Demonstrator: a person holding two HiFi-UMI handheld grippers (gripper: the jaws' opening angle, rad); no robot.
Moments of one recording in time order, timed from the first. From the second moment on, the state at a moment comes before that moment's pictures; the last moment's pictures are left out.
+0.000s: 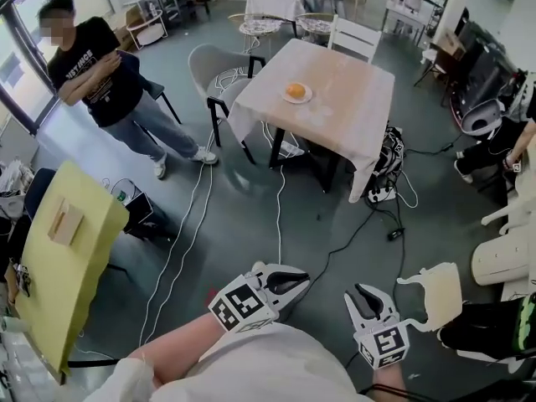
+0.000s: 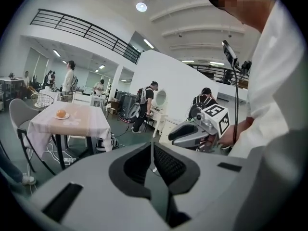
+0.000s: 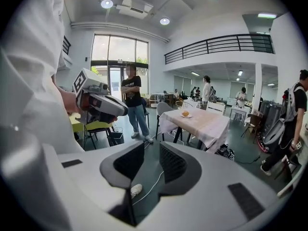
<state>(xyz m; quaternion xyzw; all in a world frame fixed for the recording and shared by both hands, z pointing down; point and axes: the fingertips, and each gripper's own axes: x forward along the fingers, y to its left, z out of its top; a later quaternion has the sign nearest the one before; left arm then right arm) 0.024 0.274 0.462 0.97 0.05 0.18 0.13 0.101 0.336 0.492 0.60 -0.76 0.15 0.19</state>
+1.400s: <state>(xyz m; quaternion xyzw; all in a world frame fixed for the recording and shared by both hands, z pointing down) 0.096 -0.207 0.417 0.96 -0.21 0.12 0.15 0.250 -0.298 0.546 0.44 -0.85 0.06 0.29</state>
